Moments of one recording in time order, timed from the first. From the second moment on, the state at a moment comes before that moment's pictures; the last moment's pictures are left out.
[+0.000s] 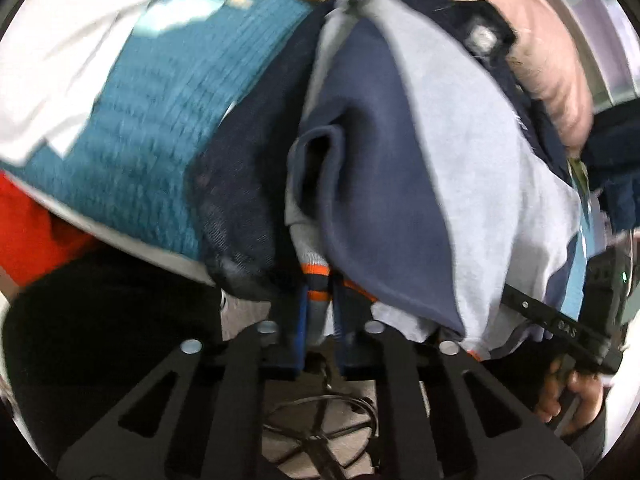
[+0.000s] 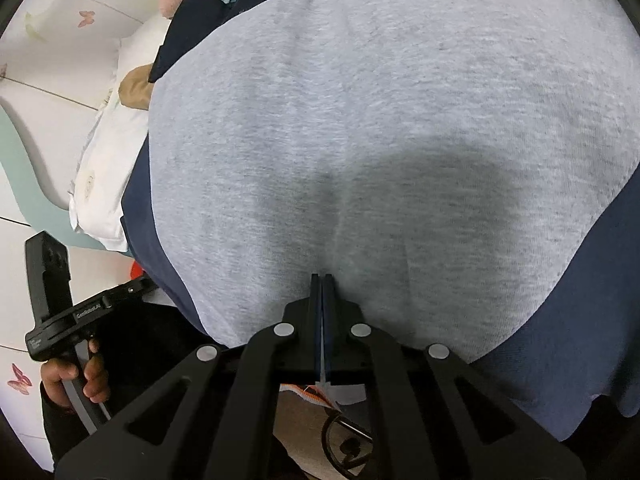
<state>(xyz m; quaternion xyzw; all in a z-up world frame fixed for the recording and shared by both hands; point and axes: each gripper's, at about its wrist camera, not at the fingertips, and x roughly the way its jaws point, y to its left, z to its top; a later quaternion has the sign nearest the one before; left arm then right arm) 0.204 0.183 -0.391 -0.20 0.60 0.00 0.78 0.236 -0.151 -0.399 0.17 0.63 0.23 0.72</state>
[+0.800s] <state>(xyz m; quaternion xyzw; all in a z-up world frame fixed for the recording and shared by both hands) 0.200 0.120 -0.285 -0.18 0.48 -0.13 0.85 0.189 -0.098 -0.300 0.08 0.48 0.37 0.79</state>
